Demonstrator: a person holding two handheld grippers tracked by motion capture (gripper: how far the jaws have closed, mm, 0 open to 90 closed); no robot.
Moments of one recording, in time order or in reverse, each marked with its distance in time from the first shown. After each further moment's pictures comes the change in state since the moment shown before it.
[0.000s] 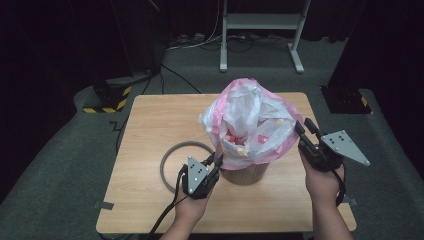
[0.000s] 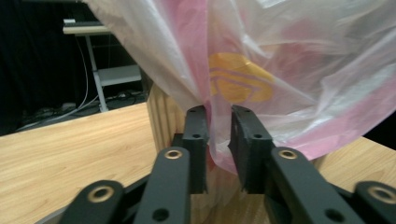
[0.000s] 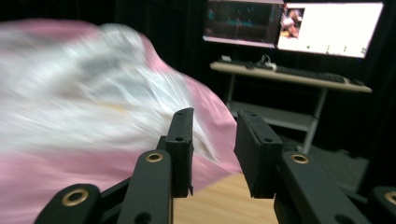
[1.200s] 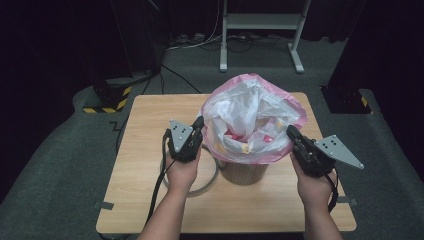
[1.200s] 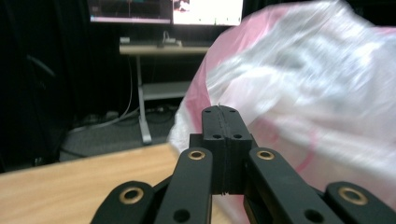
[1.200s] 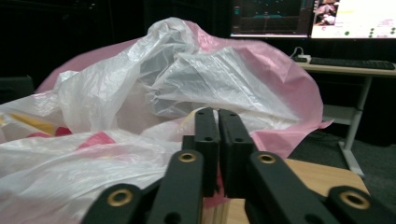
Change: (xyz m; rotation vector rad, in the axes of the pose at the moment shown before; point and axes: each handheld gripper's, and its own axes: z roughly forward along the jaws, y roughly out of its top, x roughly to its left) left arm 0.061 0.055 0.033 -0.035 0.164 -0.081; right arm 0.018 -0.005 -0.002 0.025 0.105 0.069
